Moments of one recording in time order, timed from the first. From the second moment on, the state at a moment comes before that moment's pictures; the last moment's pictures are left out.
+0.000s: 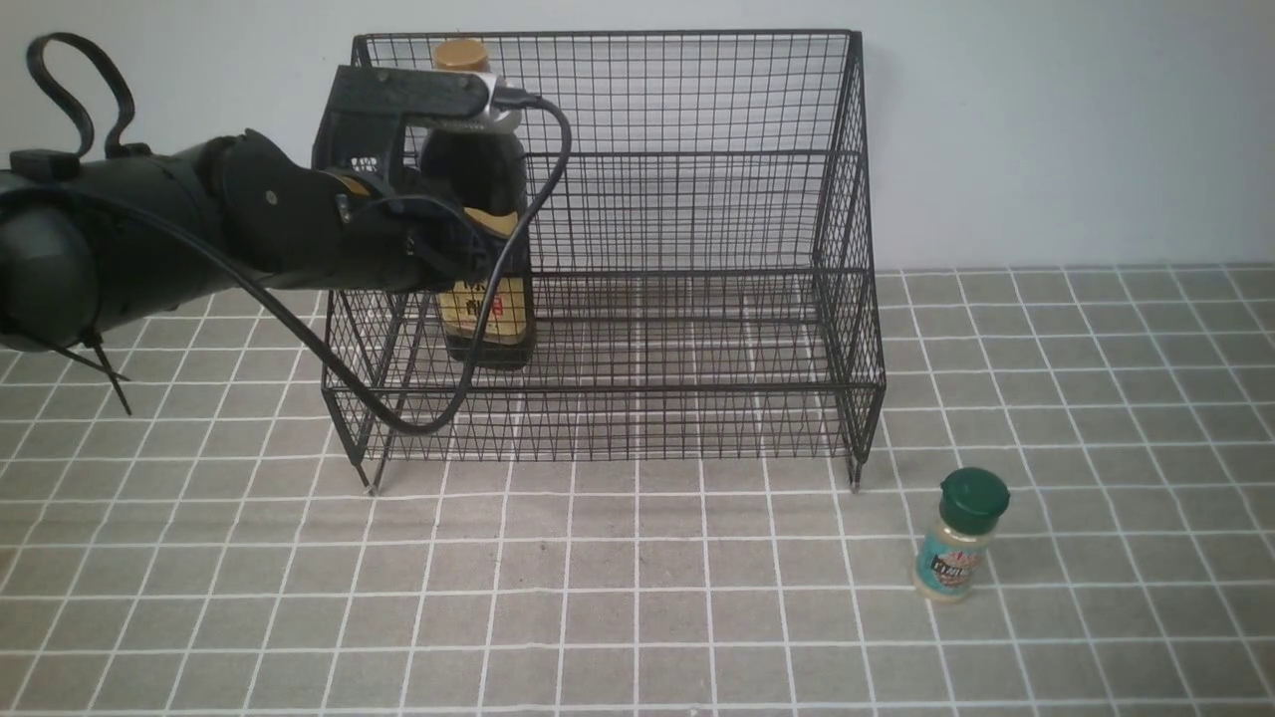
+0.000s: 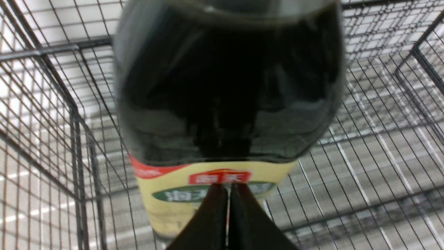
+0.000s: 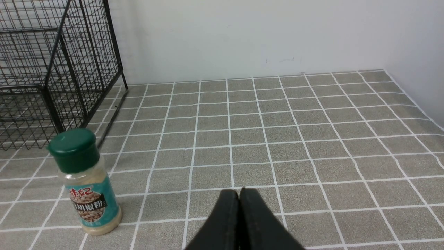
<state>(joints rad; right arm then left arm) -0.01 -0.01 0.02 -0.11 0.36 0.19 -0.25 1.74 -1.23 -0.43 0.23 0.36</state>
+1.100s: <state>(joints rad) -0.01 -0.01 0.02 -0.11 0.36 0.19 -0.18 0.60 -0.63 -0.48 0.54 0.30</state>
